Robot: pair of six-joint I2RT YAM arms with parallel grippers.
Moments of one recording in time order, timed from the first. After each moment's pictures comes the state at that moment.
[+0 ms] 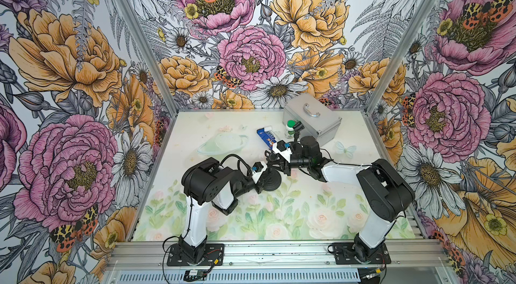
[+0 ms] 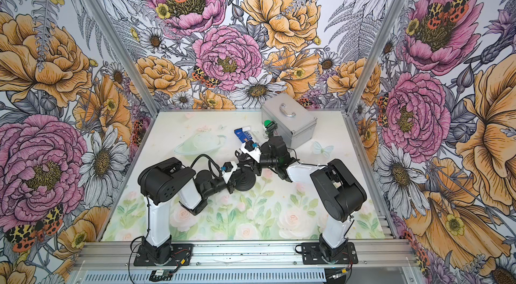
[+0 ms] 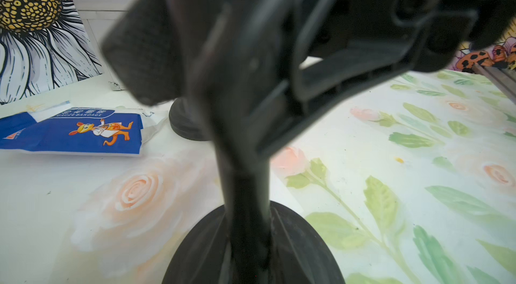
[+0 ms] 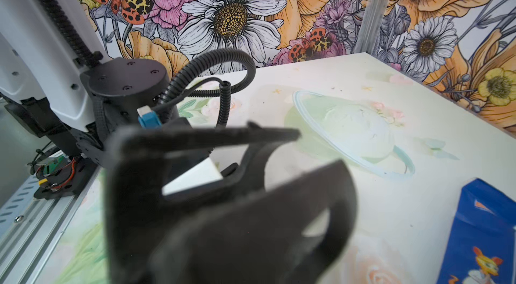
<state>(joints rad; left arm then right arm) -0.58 2.03 0.40 1.45 0.41 0.05 0.53 1.76 0.87 0.47 -0.88 -0.24</state>
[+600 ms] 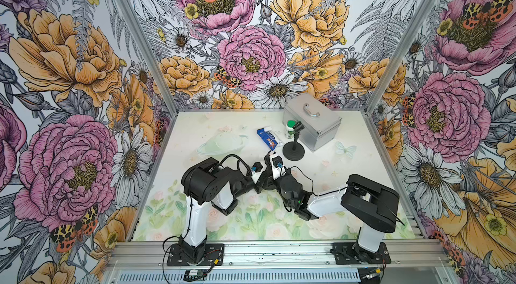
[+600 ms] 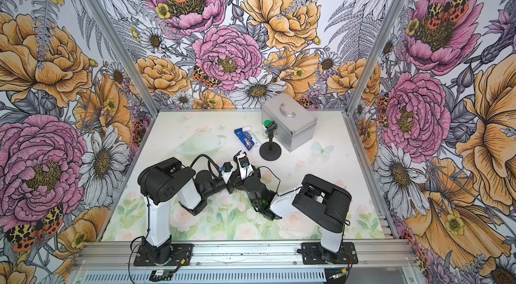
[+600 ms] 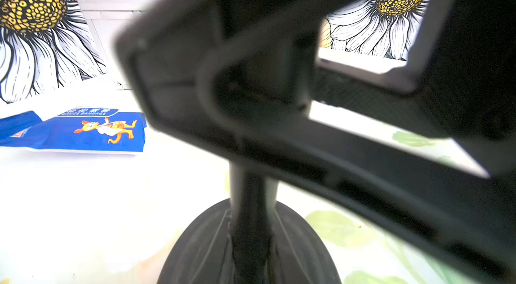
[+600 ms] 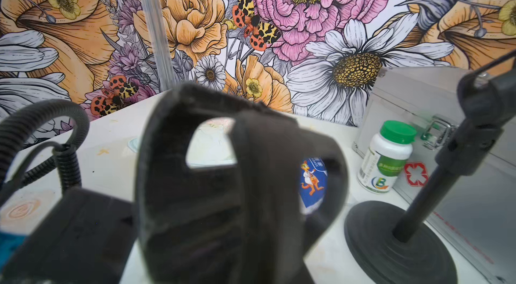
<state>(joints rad) -0.58 2.03 0.40 1.45 0.41 0.06 1.02 1.78 0.65 1.00 0.61 0.06</state>
